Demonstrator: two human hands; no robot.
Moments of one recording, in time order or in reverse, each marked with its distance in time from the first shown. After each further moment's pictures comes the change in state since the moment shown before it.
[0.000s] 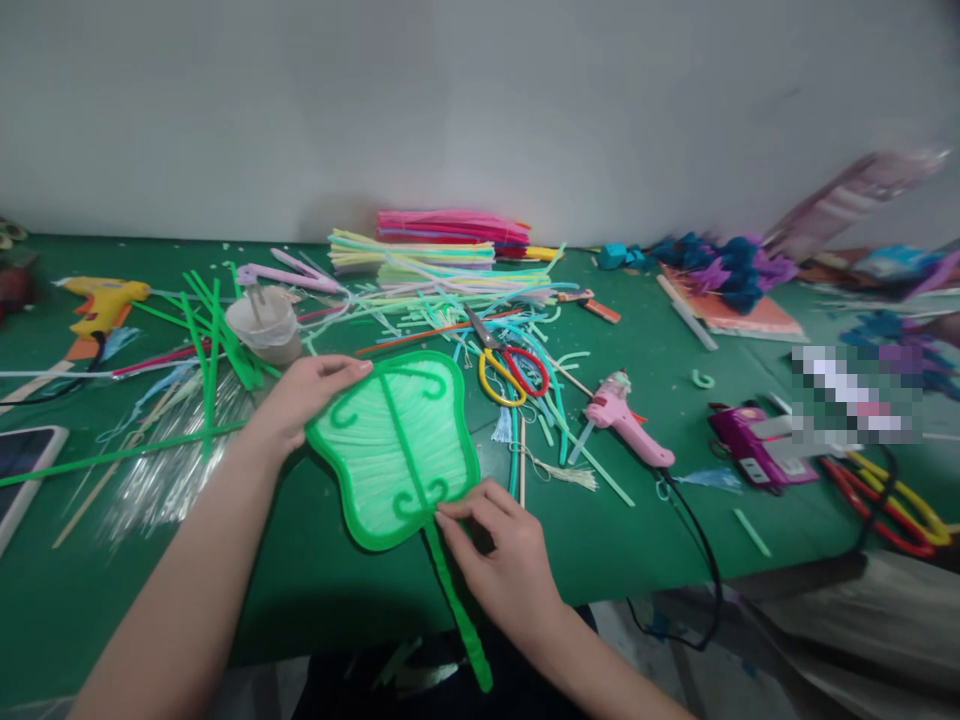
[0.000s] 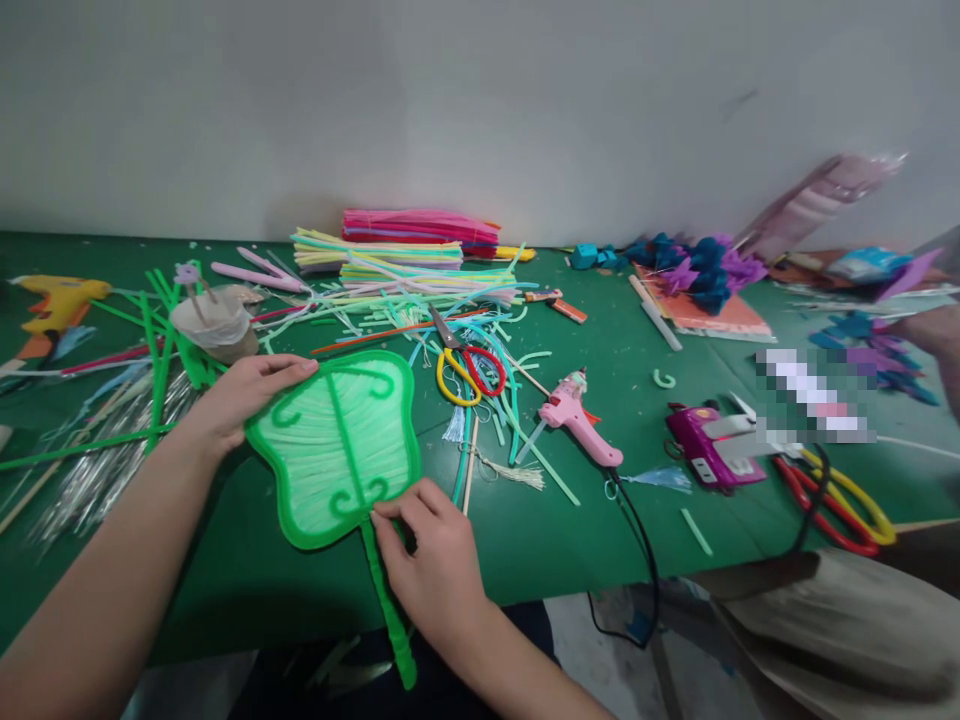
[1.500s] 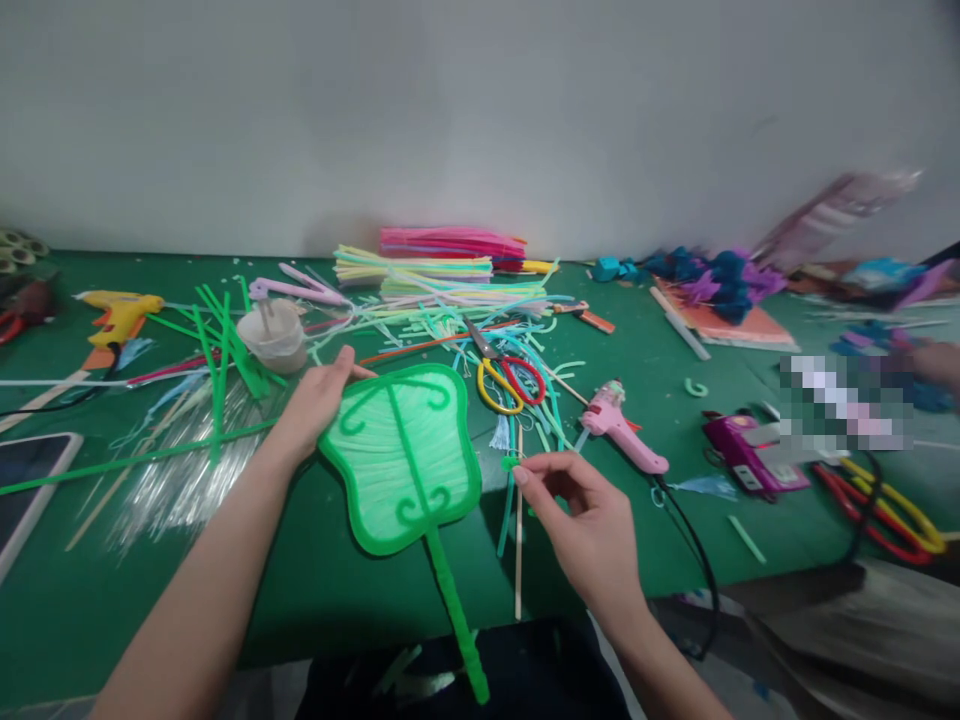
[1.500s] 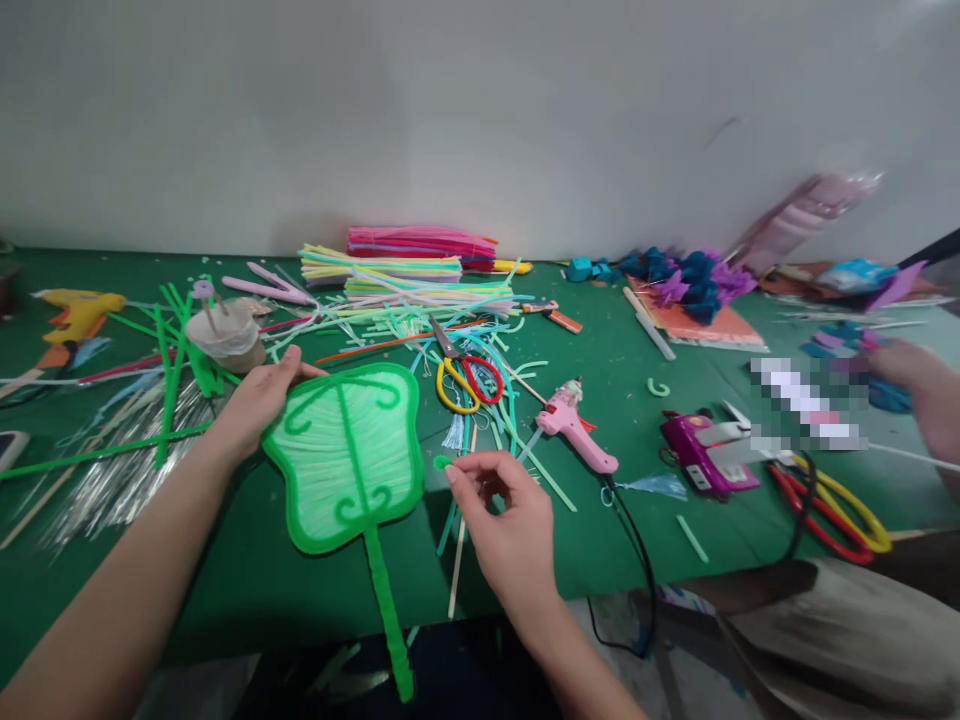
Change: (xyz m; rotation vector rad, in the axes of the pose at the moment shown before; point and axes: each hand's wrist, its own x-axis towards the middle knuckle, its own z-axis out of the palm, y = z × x) left_hand 0.001 -0.005 0.005 0.089 0.110 0.137; right_hand 0.021 0.004 -0.058 0.126 0.245 0.254
